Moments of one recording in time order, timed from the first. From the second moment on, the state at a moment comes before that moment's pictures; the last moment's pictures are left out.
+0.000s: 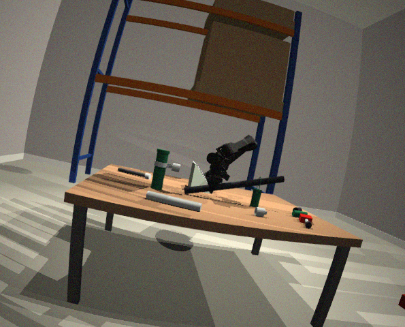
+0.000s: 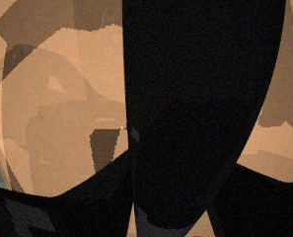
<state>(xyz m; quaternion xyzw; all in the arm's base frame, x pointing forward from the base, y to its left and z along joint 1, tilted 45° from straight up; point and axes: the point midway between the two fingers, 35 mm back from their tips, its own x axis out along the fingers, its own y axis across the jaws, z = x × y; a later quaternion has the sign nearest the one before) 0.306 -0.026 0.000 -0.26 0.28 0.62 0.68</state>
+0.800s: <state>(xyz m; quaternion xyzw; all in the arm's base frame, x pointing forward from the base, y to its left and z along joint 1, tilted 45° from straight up) 0.307 -0.090 0.031 -0.35 0.35 0.59 0.64</state>
